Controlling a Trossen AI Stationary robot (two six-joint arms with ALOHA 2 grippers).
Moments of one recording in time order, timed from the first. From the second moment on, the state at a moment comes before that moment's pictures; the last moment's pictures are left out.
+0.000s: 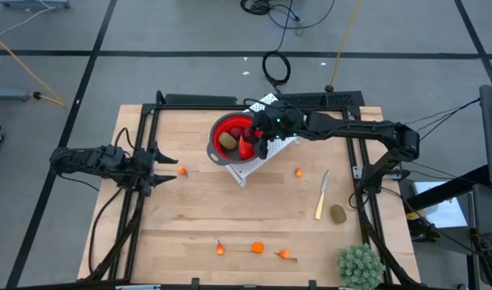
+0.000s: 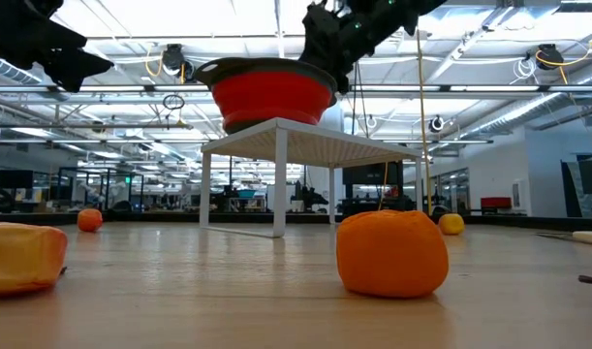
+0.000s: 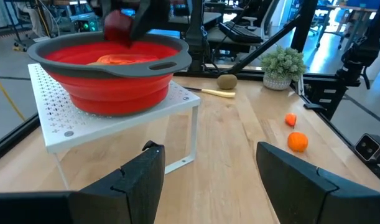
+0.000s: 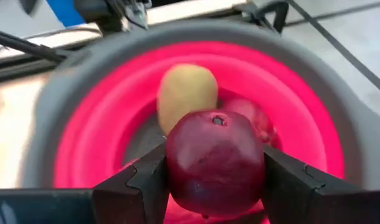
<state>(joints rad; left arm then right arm) -0.19 0.05 0.34 -0.47 -0.17 -0.09 -0.28 1.61 1.32 -0.26 -0.10 0.06</state>
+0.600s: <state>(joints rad) -0.19 0.05 0.34 -0.47 -0.17 -0.08 -0.31 1.61 1.32 -0.23 -0.03 0.06</state>
